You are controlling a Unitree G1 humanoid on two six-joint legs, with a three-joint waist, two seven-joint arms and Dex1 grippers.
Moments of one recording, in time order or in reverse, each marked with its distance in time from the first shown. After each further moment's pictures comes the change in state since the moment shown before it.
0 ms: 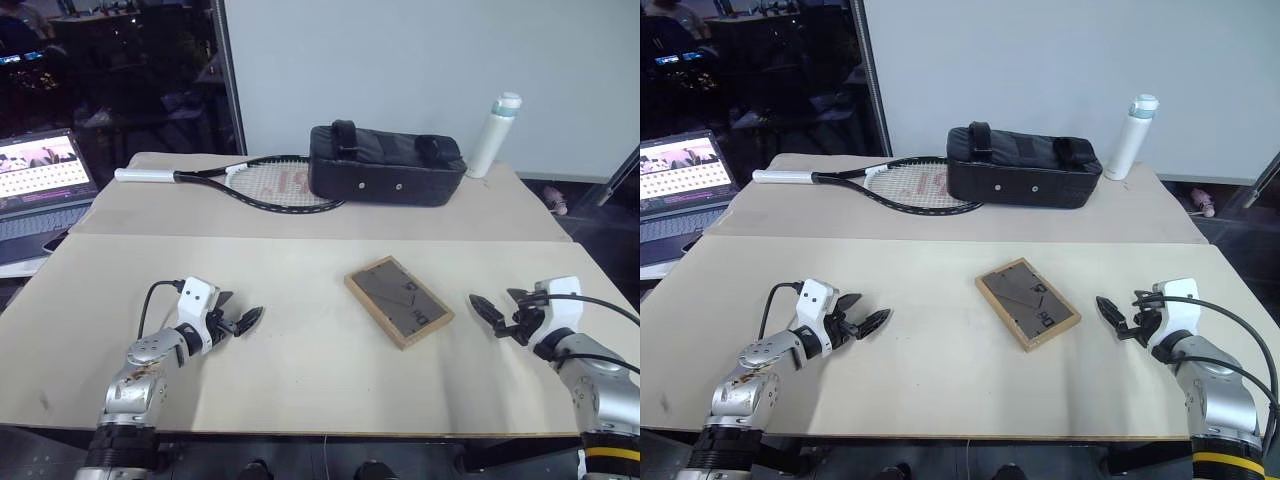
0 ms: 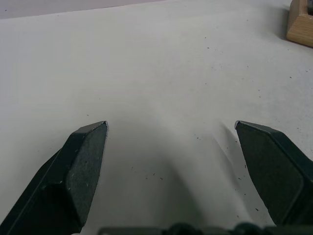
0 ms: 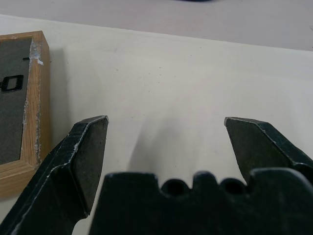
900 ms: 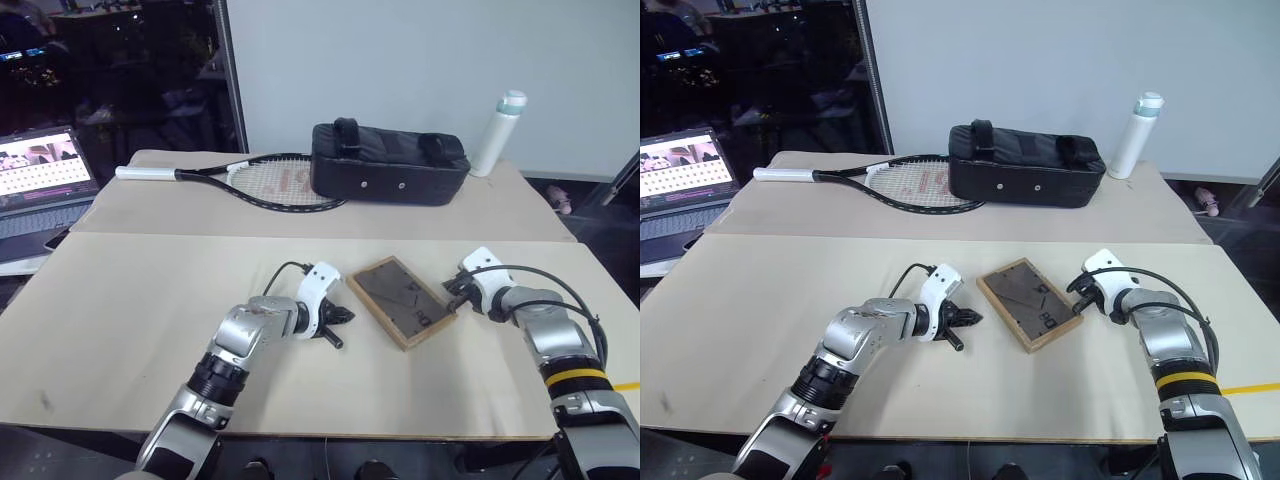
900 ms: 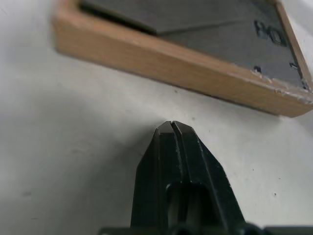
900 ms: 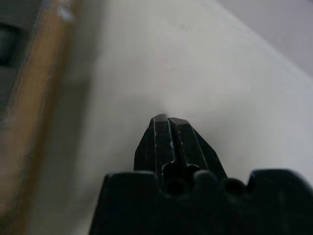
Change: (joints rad) left arm -0.411 -0.260 -0.395 0.010 -0.001 0.590 0.042; right arm -0.362 -0.077 0.385 0.306 -0.270 -0.030 0.230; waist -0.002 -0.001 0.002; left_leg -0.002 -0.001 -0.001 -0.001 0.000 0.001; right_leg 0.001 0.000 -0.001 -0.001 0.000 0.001
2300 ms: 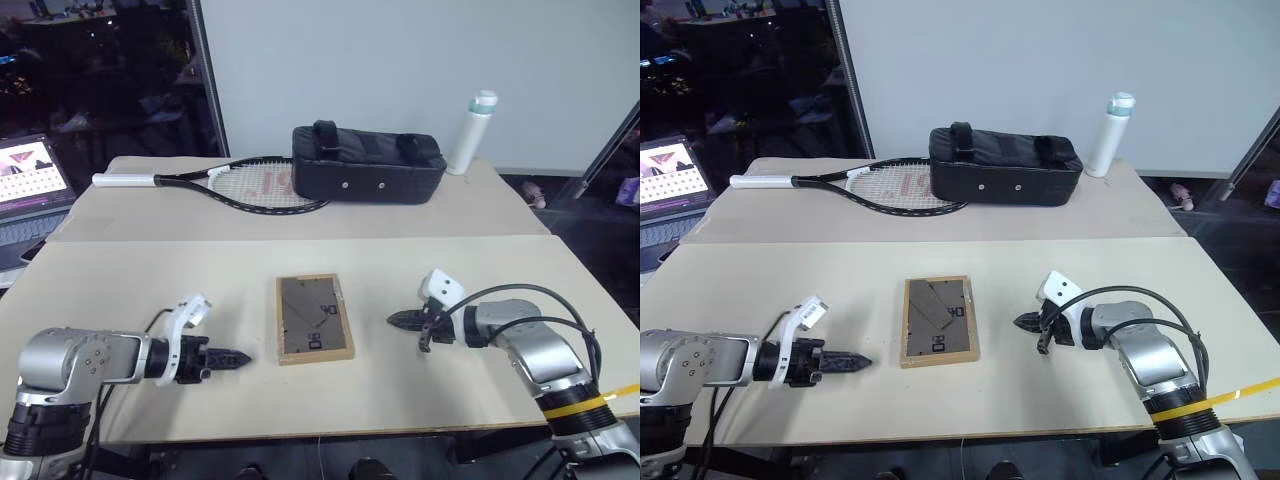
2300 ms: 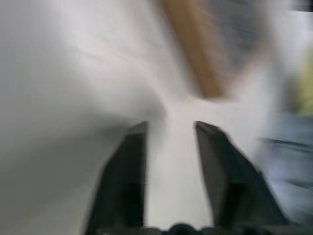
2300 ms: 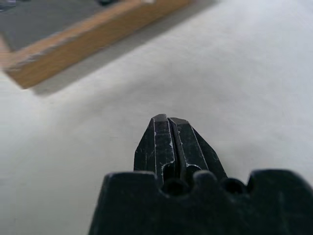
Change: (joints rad) left arm 0.302 0.462 0.524 -0.197 -0.634 0.661 -0.100; right arm 0.140 0.002 0.129 -0.446 0.116 0.137 0.249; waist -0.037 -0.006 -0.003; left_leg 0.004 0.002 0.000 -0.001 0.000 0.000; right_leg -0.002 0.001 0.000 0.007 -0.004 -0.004
